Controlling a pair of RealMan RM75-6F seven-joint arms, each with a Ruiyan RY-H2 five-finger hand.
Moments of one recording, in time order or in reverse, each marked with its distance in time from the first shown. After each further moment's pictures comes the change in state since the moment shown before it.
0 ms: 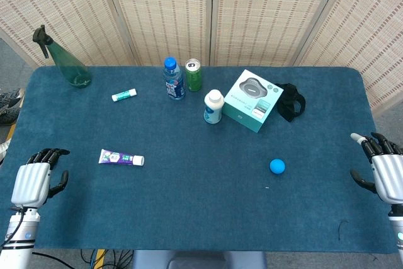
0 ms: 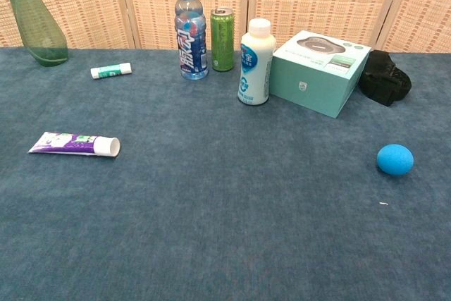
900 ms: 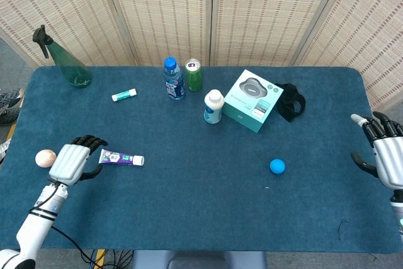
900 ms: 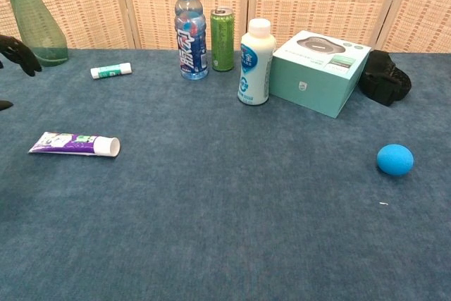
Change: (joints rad) left arm -0.237 -0.030 -0.036 0.157 0.020 -0.347 -0.097; right arm 0.053 0.043 0.072 -0.003 -0.019 0.011 -0.011
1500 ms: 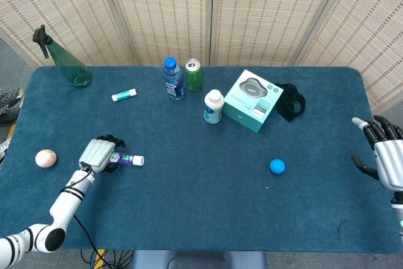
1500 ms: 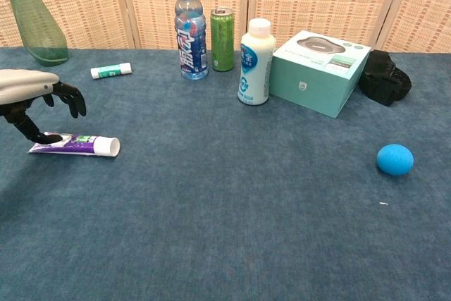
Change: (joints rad) left arm -0.172 -0.183 0.004 0.186 -0.279 -0.200 0.189; right arm -0.008 -0.013 -0.014 0.019 0.014 -0.008 0.017
